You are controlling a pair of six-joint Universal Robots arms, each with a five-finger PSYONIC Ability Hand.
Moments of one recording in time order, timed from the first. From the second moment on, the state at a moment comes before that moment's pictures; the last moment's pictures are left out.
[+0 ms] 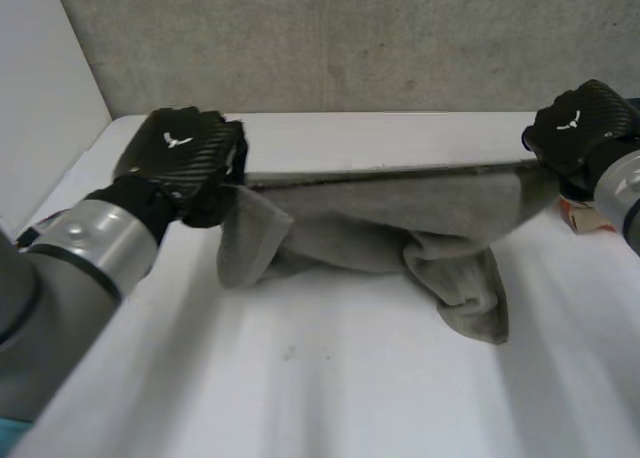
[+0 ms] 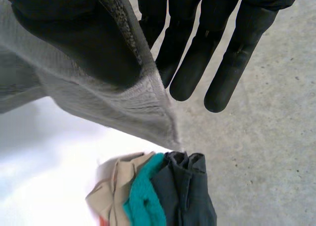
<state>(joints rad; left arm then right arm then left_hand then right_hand) 4.23 -1.59 -1.65 3.21 -1.48 3.39 1.85 -1.45 1.44 0.19 1.55 2.17 1.14 1.19 1.19 1.20 1.00 1.11 1.17 1.19 1.20 1.03</state>
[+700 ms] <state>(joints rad) 4.38 -2.14 -0.74 3.63 -1.50 3.72 1.89 -1.09 0.93 -0.59 1.54 2.14 1.14 1.20 1.19 1.20 1.00 1.11 1.18 1.19 1.20 1.03</state>
